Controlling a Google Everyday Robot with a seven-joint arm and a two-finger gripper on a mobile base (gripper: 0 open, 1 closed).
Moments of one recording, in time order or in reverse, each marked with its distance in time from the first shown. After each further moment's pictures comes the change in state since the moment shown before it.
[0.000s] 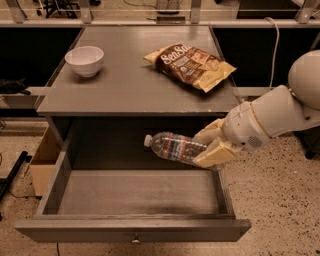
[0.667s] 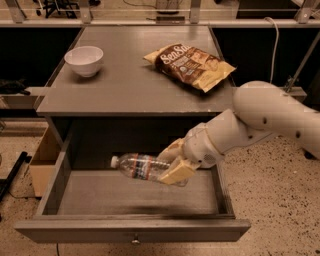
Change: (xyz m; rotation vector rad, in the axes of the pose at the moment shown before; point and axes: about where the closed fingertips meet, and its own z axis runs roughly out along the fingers) arm -0.023 0.022 0.100 -0.137 -0.064 -0.046
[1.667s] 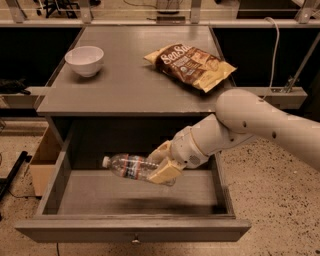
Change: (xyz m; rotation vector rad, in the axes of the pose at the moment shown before) arm 0.000 -0.018 0.036 -0.008 -0.025 0.006
